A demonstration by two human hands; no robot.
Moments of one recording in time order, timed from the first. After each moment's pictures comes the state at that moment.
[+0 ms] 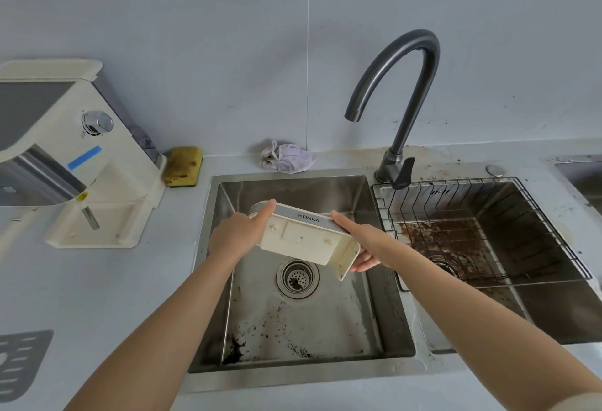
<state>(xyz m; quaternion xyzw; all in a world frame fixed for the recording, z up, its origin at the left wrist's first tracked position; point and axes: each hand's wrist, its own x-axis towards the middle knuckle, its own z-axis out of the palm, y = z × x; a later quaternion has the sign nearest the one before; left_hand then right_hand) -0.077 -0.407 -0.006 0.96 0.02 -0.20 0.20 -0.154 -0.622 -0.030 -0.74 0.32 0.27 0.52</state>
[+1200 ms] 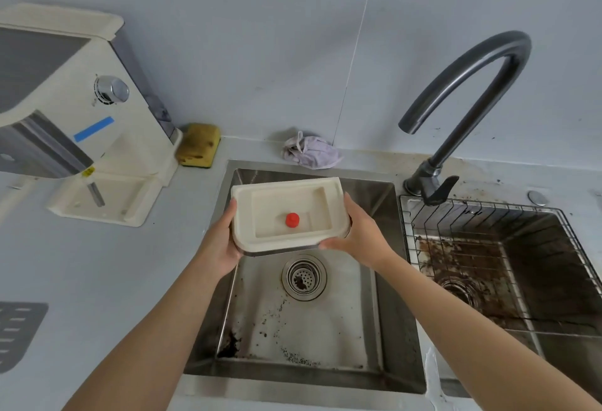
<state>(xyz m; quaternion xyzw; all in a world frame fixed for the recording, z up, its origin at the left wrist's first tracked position) -0.053 -0.361 -0.057 0.52 0.20 -0.26 0.79 -0.111 -0.595 -0.041 -0.88 0.05 0.06 0.46</state>
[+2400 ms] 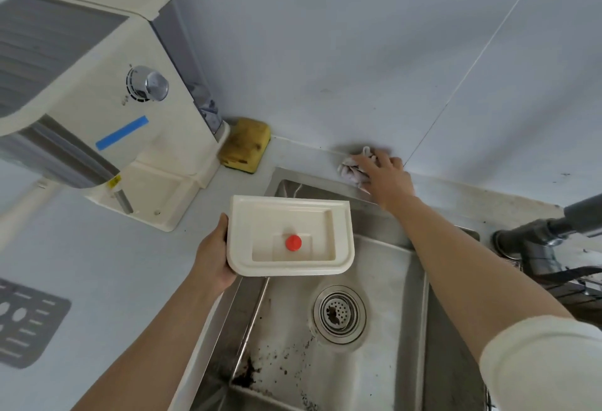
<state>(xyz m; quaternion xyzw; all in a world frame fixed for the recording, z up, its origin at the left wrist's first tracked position) -0.003 -0.310 -0.099 0.50 0.33 -0.13 0.79 0.102 -0.598 -0.099 -1.00 -0.02 0.08 0.06</state>
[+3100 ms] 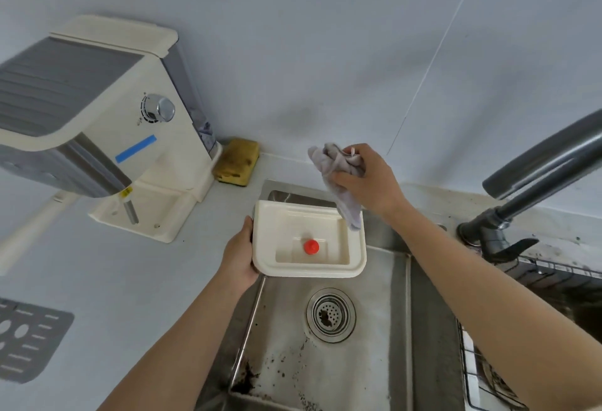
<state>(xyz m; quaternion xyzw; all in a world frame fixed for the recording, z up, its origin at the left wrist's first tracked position) -0.011 -0.350 -0.075 0.54 0.29 -0.18 0.77 0.029 -0.560 0.022 -0.86 0.05 -0.02 0.50</state>
